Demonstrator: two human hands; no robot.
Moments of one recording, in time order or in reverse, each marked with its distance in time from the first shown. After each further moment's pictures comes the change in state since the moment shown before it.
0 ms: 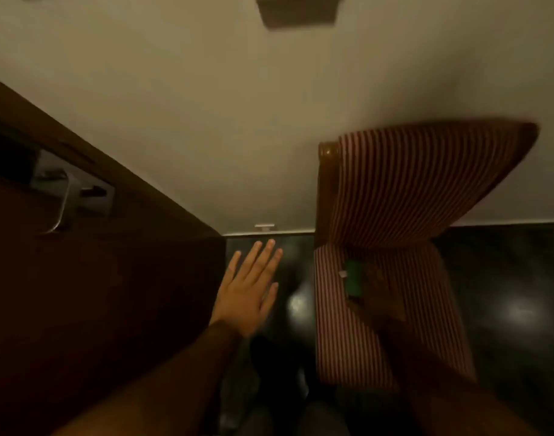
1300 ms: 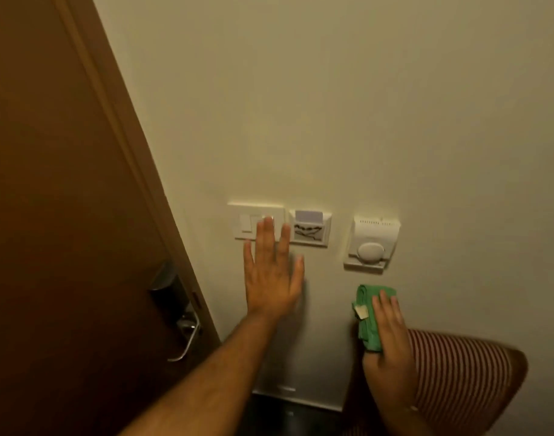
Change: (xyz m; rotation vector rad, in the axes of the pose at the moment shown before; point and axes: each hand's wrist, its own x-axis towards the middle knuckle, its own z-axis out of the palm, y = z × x) left_hand 0.160 -0.099 -0.326 -0.075 0.877 -0.304; right_hand -0.053 -0.228 -0.323 0.494 1.042 -0.530
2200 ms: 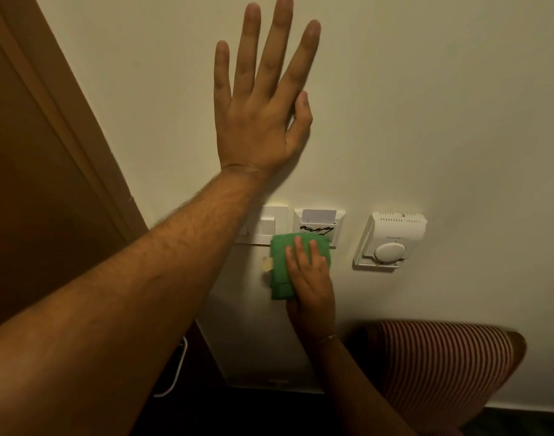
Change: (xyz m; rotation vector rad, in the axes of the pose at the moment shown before) left_hand 0.240 -0.026 -0.042 0.104 0.531 0.310; right_hand 0.093 -0.058 0.155 -0.171 0.111 -0.329
